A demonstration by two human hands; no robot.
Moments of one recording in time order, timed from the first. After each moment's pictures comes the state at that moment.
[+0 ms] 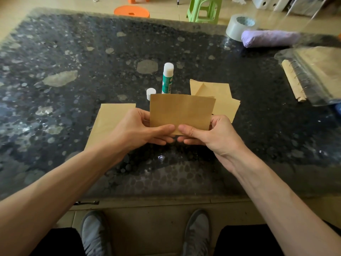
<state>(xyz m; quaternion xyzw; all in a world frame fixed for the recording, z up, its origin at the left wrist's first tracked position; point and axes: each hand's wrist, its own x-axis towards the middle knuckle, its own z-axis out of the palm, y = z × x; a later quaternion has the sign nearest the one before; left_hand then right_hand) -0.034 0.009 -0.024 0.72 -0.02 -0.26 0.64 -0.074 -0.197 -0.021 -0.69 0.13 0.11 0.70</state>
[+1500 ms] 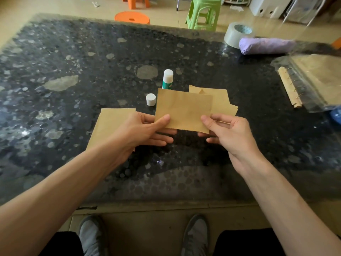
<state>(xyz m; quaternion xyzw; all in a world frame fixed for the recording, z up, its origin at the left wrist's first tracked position) -0.023 -0.001 -0.022 0.68 0.04 -0.29 0.67 -0.067 -0.221 -0.015 -0.71 0.25 0.01 0.66</state>
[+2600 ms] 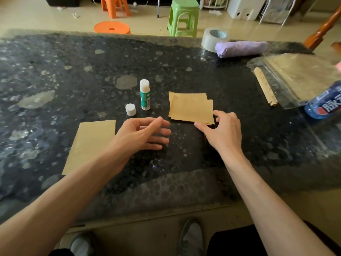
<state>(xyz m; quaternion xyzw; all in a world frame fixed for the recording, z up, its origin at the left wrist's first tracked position) -0.022 -0.031 -0.024 0.71 -0.03 -0.25 0.66 -0.038 -0.269 -0.053 -0.93 0.28 -0.09 0.24</state>
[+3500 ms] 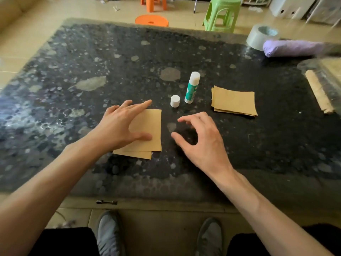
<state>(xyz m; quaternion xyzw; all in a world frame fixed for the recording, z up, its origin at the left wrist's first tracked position) 0.003 0.108 -0.038 0.97 -0.16 -0.10 0.17 -0.058 -0.136 -0.065 -0.93 -0.07 -0.12 0.33</state>
